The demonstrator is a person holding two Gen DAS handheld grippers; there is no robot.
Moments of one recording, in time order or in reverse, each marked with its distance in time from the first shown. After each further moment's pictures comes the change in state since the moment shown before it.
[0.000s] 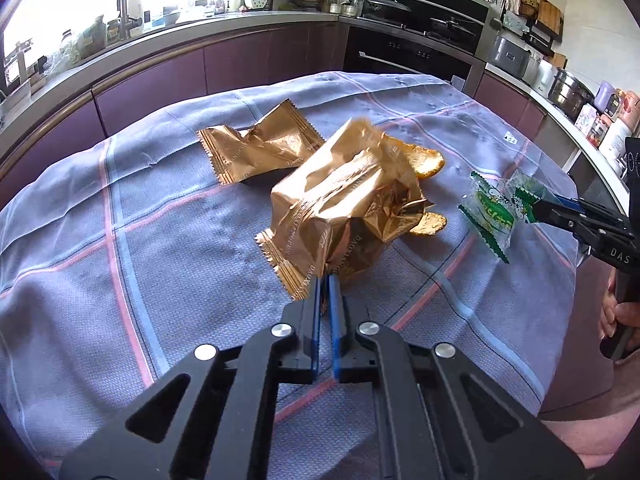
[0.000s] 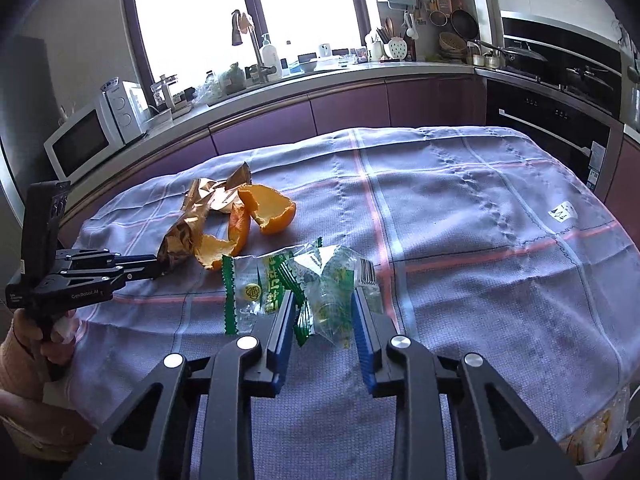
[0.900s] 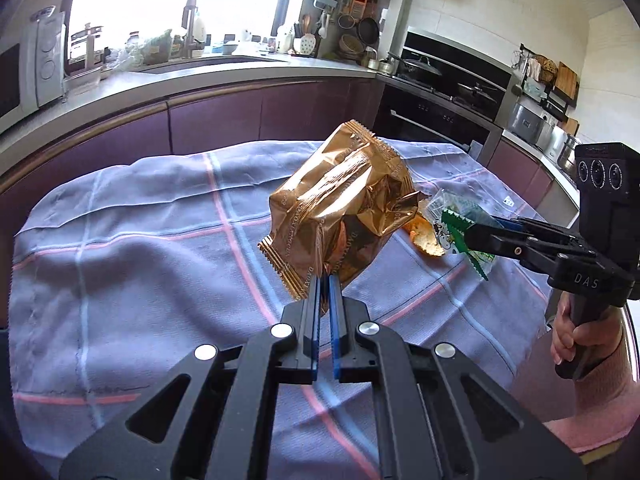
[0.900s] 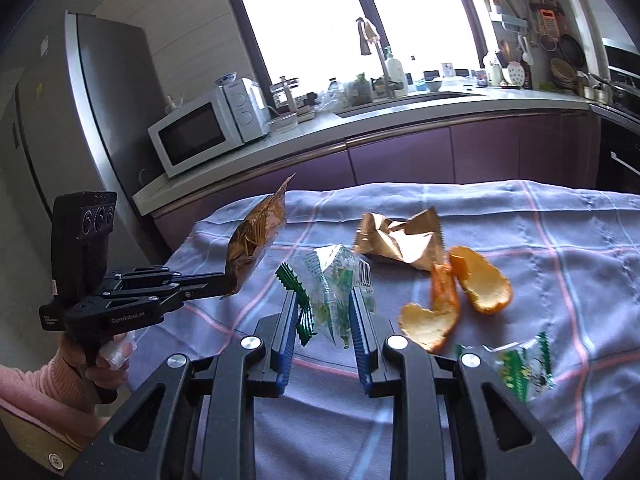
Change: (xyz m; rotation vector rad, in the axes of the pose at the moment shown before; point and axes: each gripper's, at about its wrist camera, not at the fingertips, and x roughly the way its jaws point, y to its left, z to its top) left arm -0.128 0.065 -0.047 -0.152 -0.195 0.054; right arm 0.022 0.144 0.039 -0.184 -0.016 0.409
